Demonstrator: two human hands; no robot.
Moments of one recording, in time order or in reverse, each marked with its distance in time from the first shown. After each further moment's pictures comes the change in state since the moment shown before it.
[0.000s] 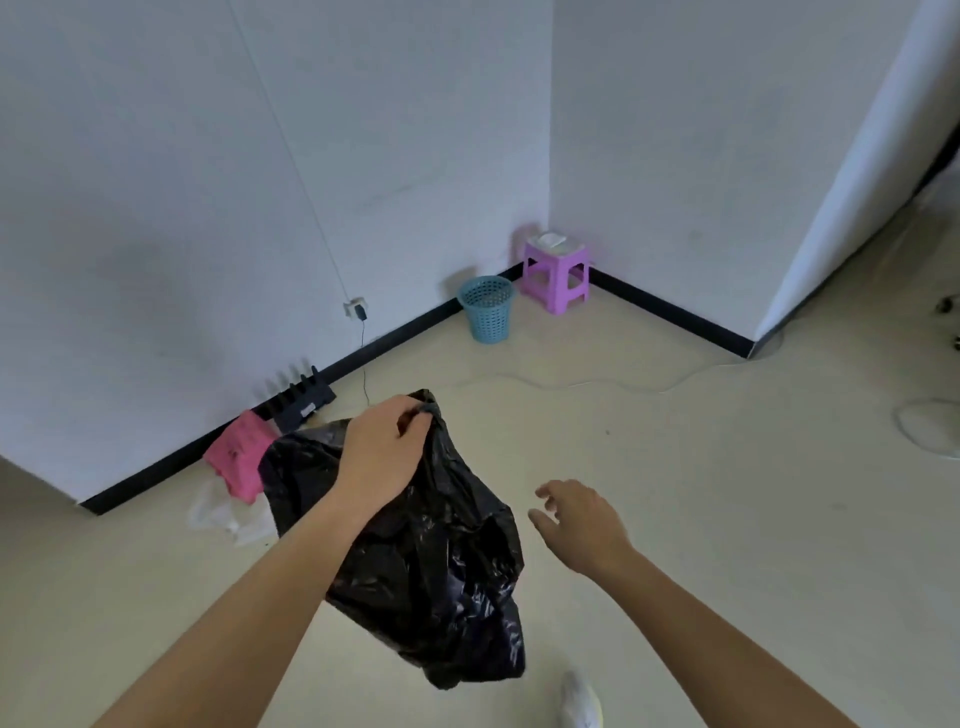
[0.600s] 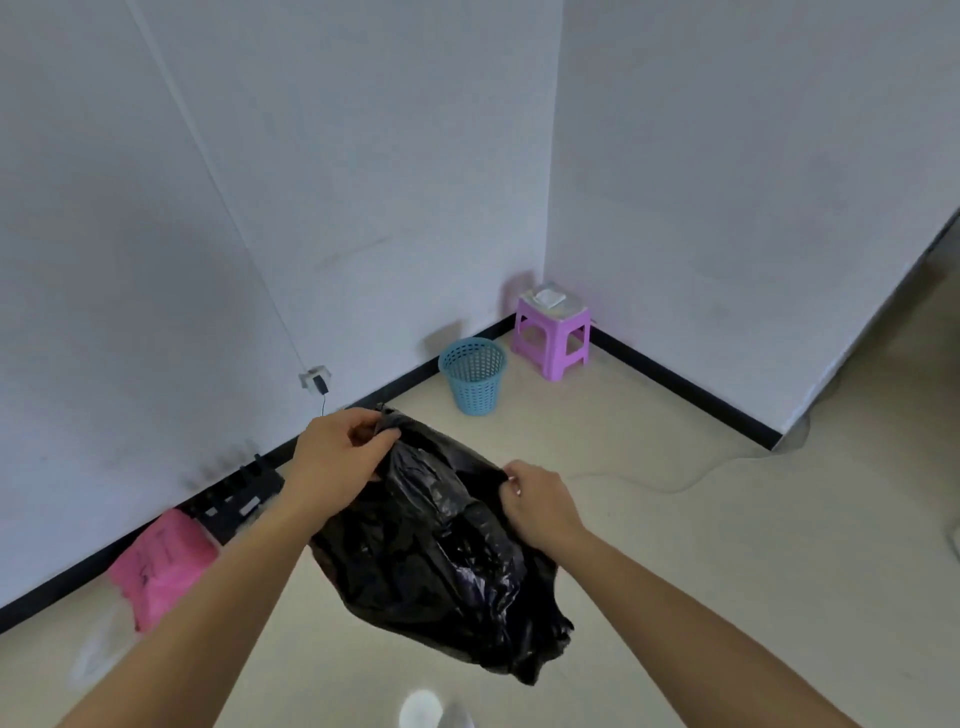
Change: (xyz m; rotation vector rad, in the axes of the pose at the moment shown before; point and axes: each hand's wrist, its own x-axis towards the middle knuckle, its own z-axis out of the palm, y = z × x) left_hand 0.419 -0.011 0.034 -0.304 -0.053 -0.165; right_hand 0.440 -0.042 -0.126 0.220 0.112 0.049
